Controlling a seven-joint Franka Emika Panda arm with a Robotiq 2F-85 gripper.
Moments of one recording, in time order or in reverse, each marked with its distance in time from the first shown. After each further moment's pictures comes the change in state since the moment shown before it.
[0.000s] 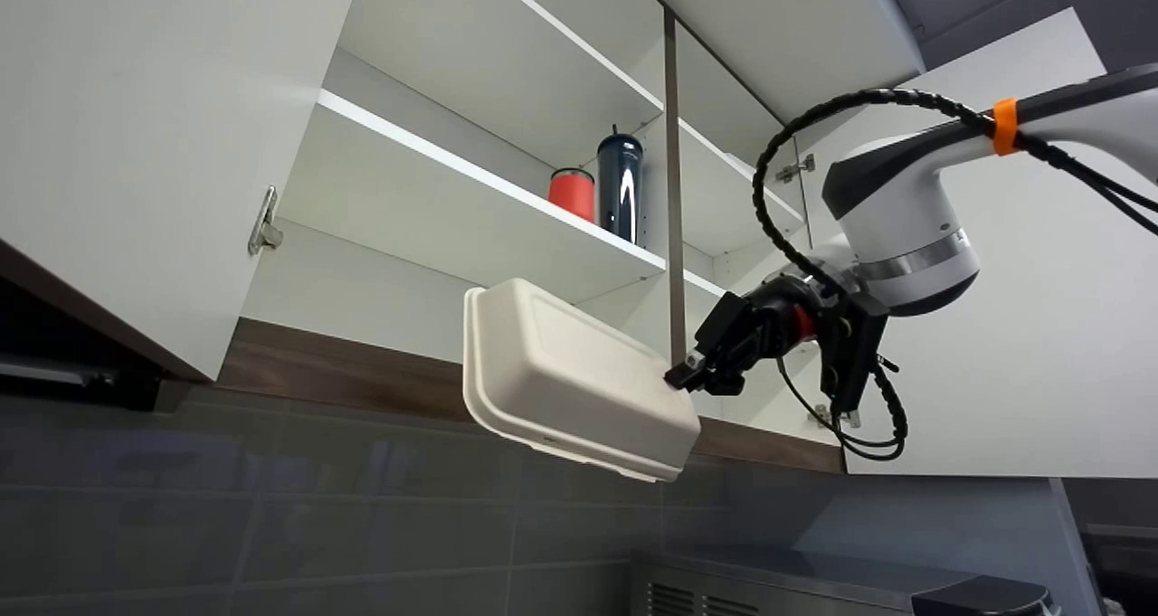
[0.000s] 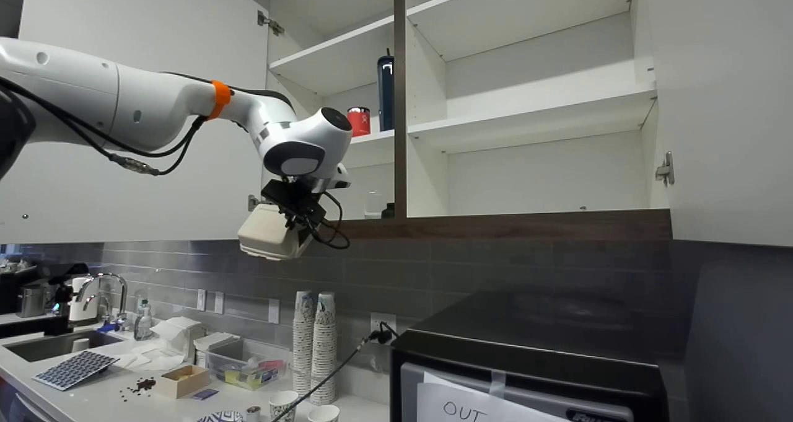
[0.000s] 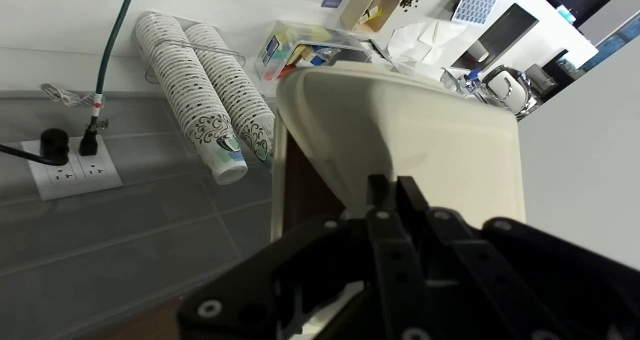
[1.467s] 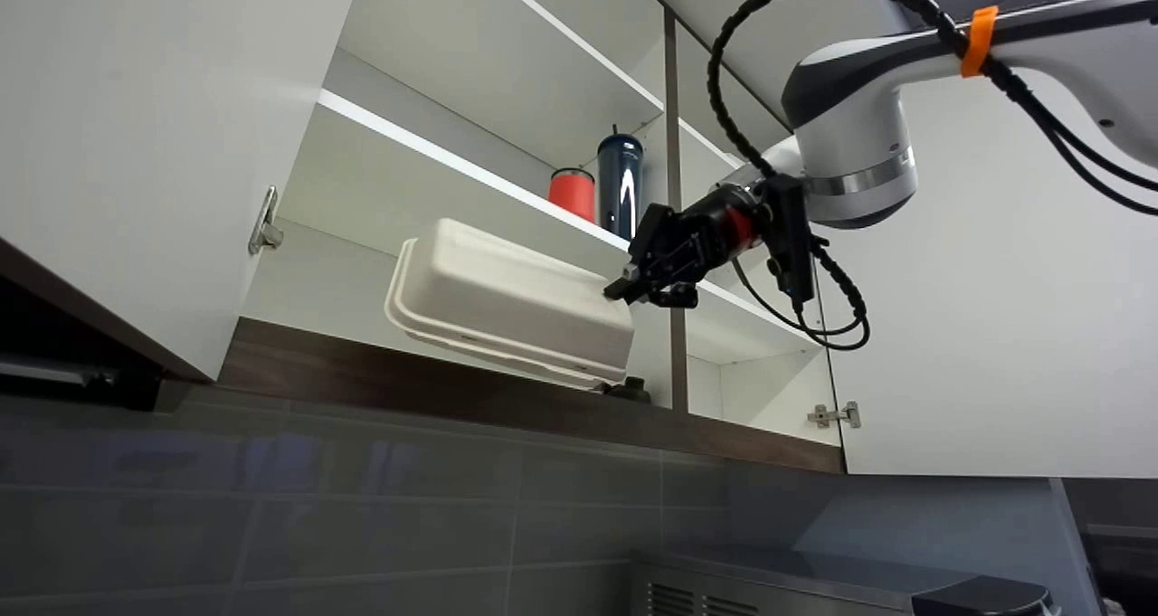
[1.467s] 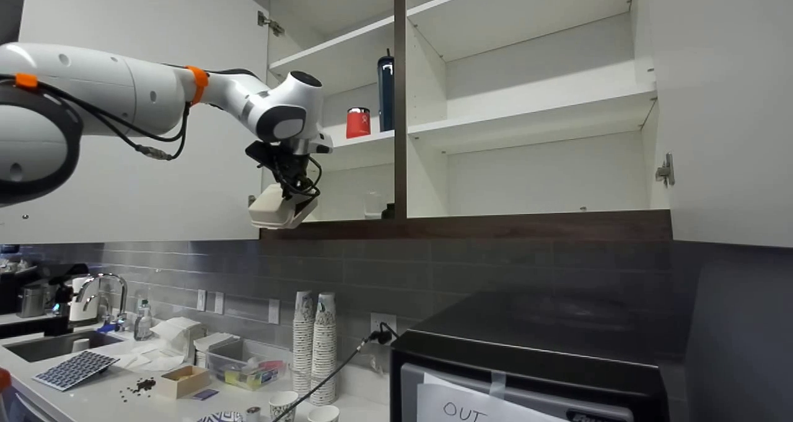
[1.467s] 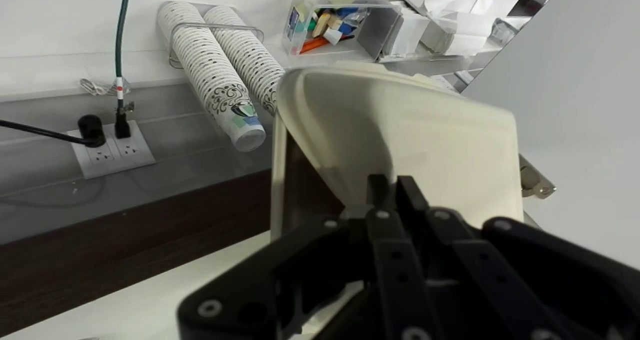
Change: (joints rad) arm 0.009 0.121 0.144 0.327 -0.187 0.044 0.492
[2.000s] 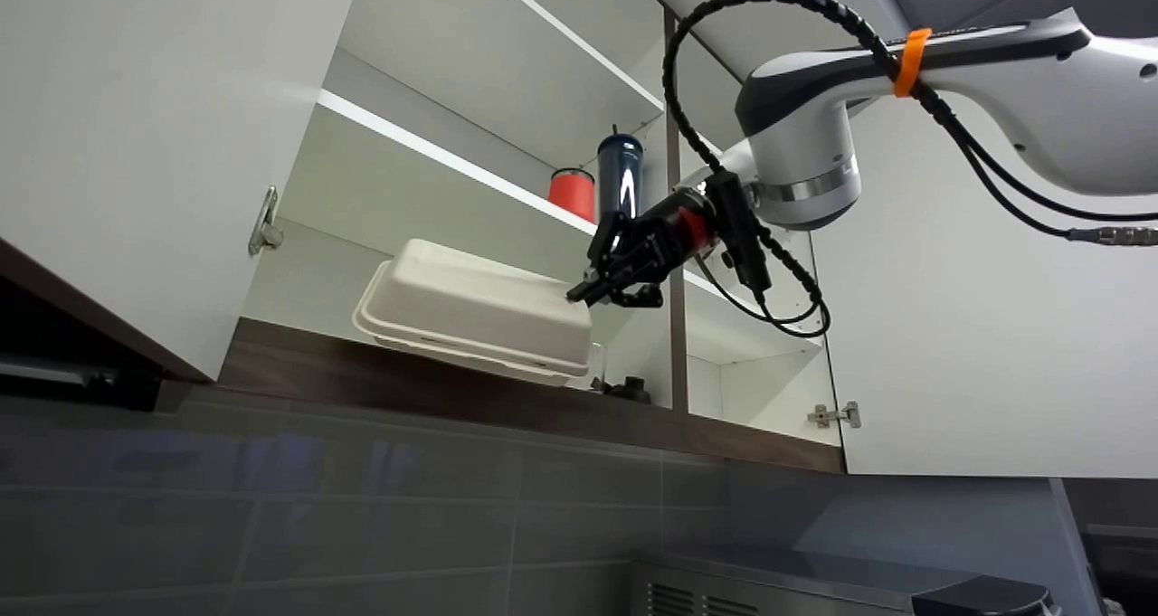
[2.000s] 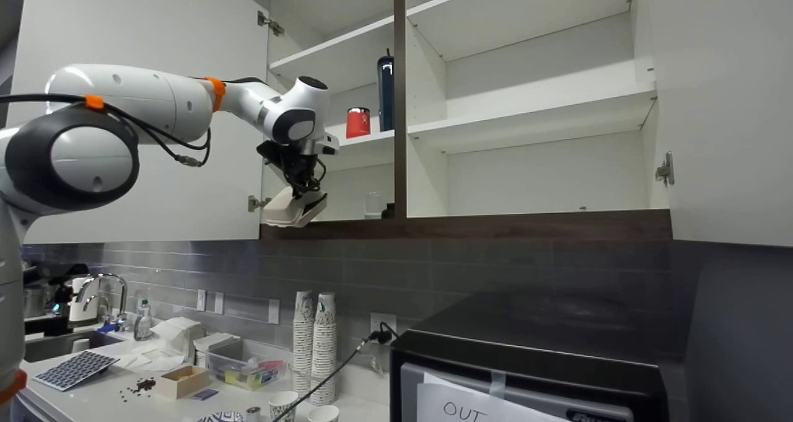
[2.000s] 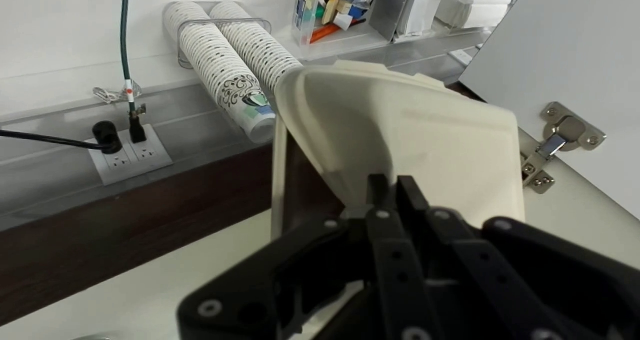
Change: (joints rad) arm 0.023 0.154 0.015 0.186 -0.068 0.000 0.181
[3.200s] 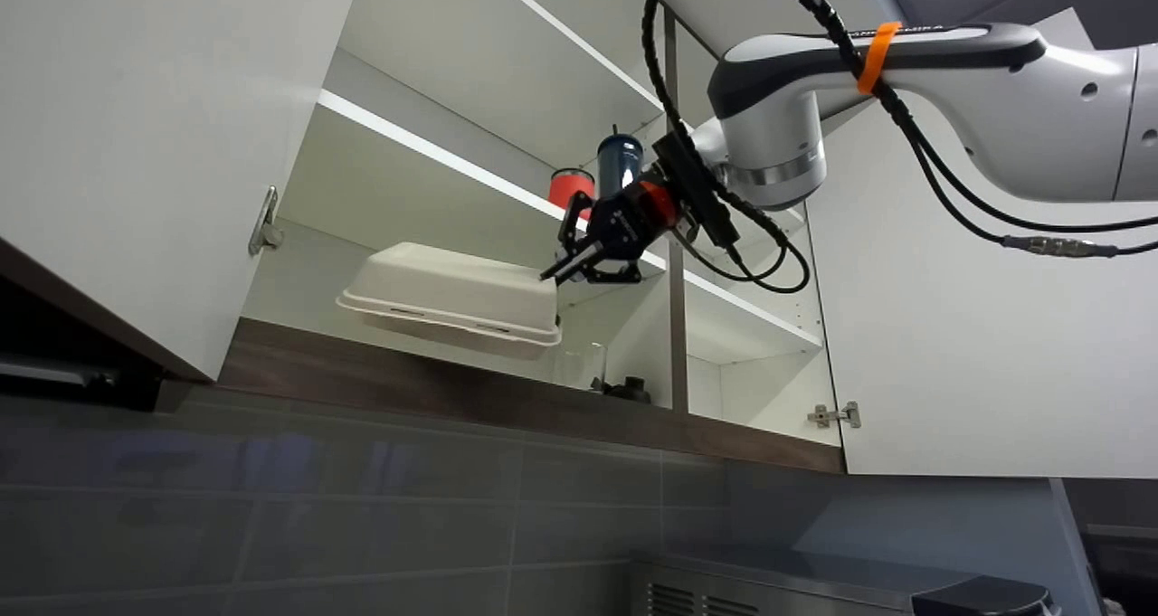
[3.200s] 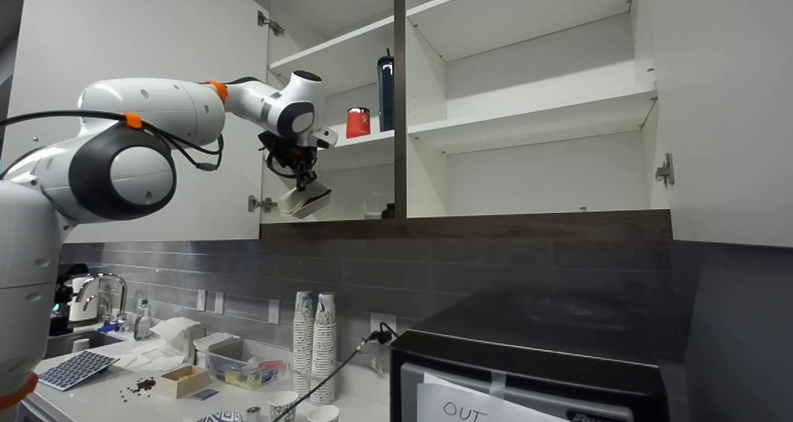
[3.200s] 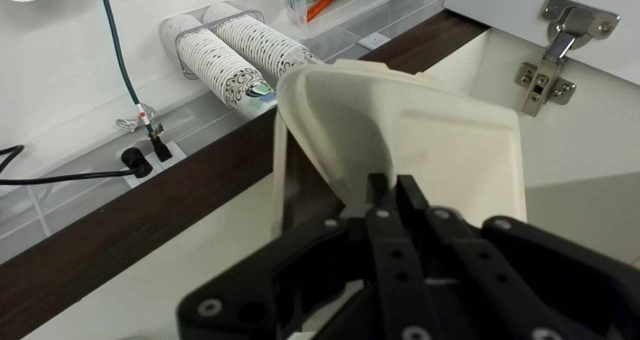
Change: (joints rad) arm 0.031 0.133 0.033 0.226 -0.119 -0.012 0.407
